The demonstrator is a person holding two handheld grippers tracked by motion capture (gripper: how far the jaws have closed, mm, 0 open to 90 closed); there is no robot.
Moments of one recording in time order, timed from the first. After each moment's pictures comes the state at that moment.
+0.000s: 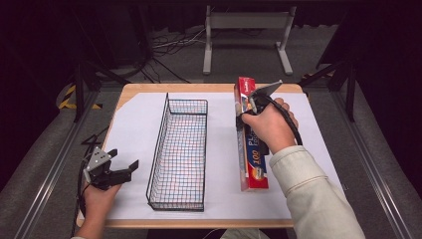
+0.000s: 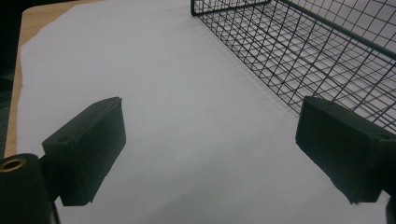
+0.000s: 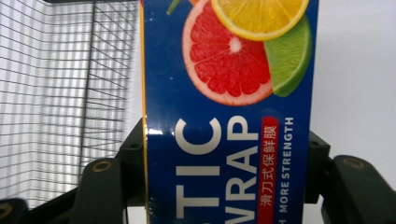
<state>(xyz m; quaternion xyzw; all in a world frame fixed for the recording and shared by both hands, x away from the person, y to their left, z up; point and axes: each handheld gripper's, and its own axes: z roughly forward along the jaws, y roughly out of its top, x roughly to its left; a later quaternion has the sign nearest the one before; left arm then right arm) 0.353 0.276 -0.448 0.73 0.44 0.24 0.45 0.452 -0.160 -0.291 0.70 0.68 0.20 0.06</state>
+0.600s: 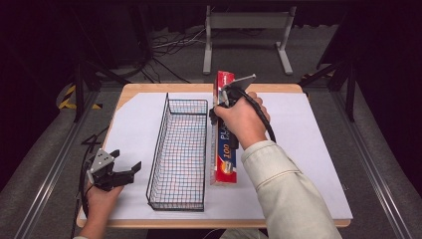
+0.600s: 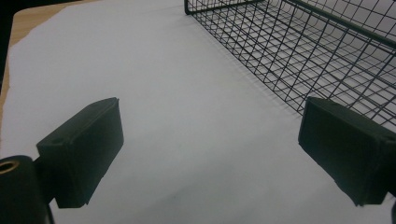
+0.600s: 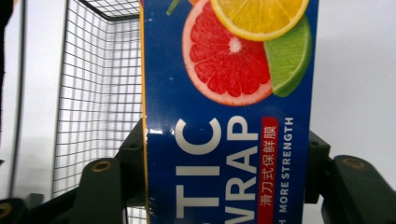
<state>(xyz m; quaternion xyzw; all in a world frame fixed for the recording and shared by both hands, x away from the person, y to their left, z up) 0.354 0.273 -0.453 0.74 0.43 0.24 0.46 0.463 -0.094 -0.280 0.71 0.67 0.22 0.05</state>
